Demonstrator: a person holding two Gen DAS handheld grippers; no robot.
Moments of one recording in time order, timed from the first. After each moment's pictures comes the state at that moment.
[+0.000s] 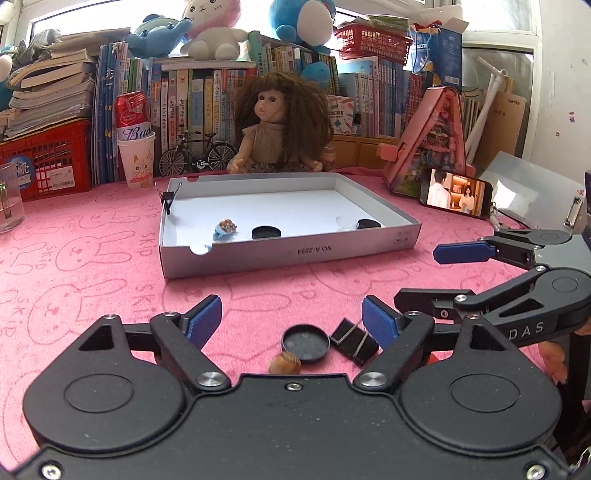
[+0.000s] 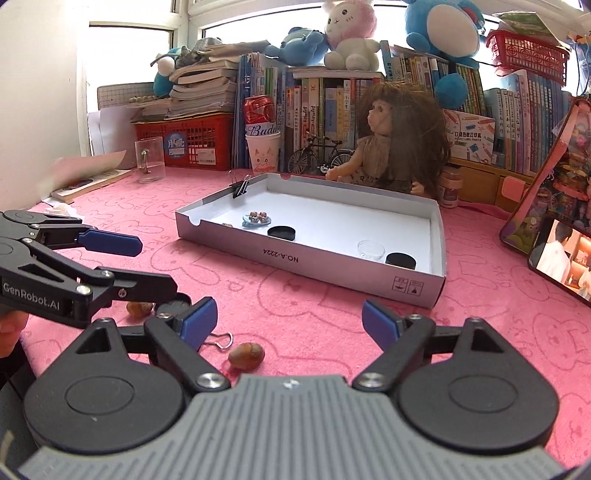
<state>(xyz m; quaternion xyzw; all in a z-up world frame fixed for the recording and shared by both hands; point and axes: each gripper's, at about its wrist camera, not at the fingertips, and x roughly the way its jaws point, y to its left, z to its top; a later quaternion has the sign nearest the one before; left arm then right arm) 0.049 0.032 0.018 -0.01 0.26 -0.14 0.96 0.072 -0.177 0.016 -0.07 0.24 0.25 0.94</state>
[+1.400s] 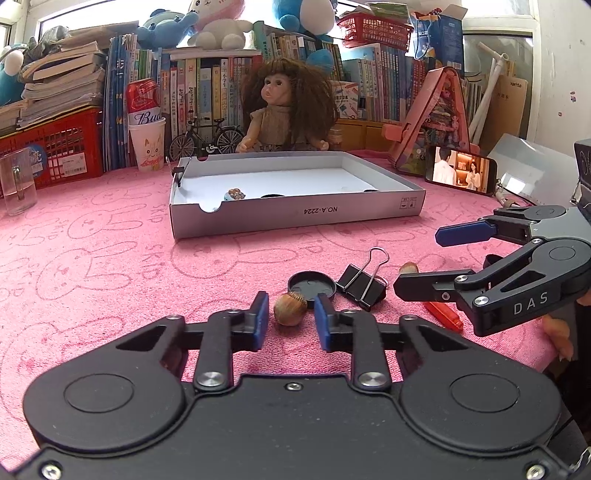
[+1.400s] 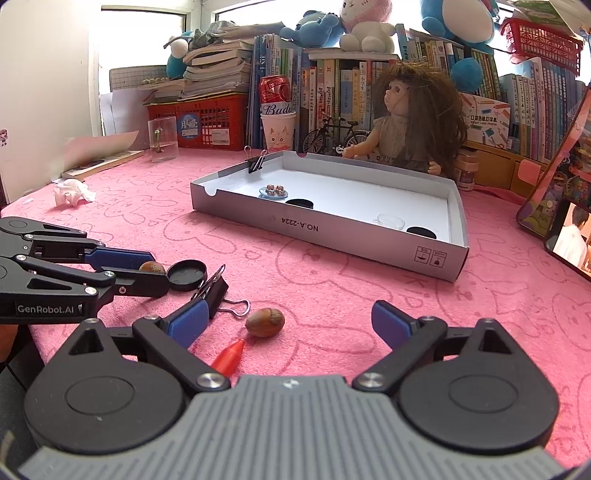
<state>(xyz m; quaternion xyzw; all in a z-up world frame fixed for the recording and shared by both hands) 0.024 0.031 -0.008 0.01 0.26 -0.12 0.96 0.067 -0.170 0.000 -0.08 0.26 0.27 0.93</state>
